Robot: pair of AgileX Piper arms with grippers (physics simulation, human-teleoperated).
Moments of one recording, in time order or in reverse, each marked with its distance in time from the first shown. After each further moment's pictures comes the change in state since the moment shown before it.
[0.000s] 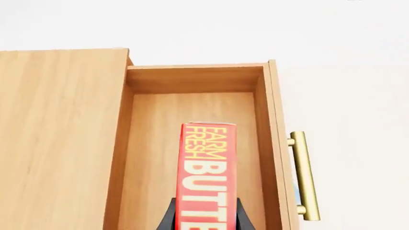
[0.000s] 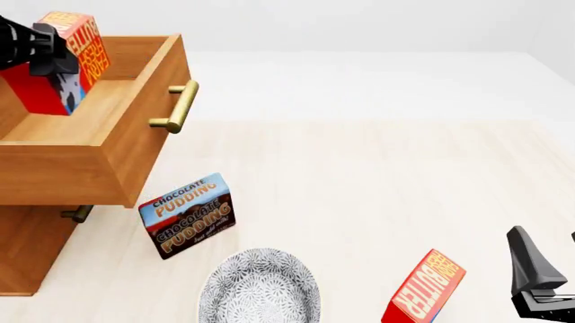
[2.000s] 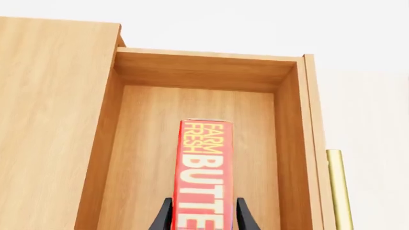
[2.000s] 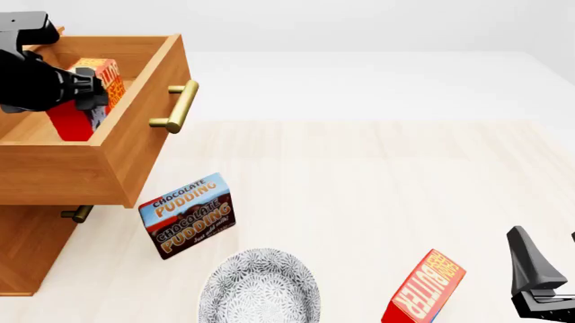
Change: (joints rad) left arm 0.018 0.081 0.200 -0.250 -0.066; right arm 0.000 0.000 0.000 0.000 0.000
